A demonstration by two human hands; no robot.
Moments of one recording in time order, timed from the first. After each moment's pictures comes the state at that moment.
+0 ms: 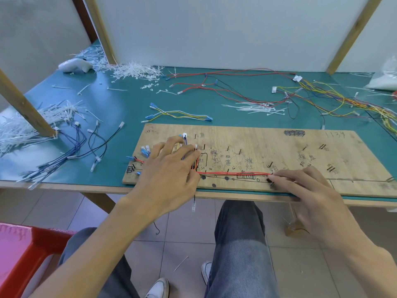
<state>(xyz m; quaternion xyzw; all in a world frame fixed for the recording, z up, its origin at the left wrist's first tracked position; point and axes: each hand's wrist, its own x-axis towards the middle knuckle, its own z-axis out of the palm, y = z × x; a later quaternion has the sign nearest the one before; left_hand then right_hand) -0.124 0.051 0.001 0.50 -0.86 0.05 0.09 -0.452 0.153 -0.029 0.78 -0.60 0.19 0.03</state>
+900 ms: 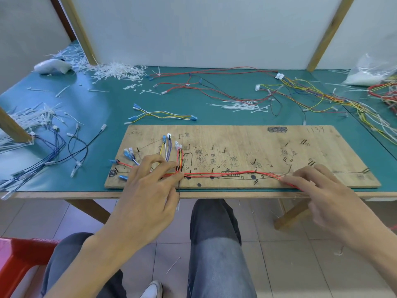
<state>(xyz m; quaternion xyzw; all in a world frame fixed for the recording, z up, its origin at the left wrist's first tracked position) -0.113 0.092 -0.005 0.48 -0.86 -0.02 0.17 -0.493 0.176 -0.008 0.78 -0.62 0.11 0.07</state>
